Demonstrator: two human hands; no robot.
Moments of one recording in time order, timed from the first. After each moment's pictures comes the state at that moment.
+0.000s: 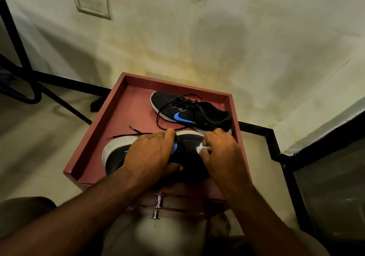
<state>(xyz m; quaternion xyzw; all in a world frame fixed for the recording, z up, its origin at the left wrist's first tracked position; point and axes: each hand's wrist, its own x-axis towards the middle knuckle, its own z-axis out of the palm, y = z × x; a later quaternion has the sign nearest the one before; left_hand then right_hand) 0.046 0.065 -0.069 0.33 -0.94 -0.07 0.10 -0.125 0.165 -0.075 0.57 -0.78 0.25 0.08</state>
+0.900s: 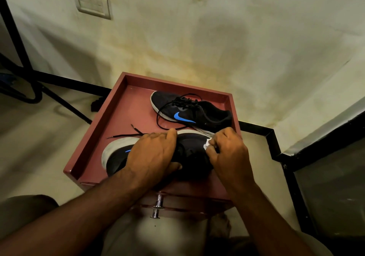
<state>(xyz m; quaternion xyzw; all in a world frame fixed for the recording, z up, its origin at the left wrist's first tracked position) 0.043 0.067 -0.075 0.32 -0.94 -0.05 0.11 -0.143 0.175 -0.086 0.55 -0.77 0.31 0.11</state>
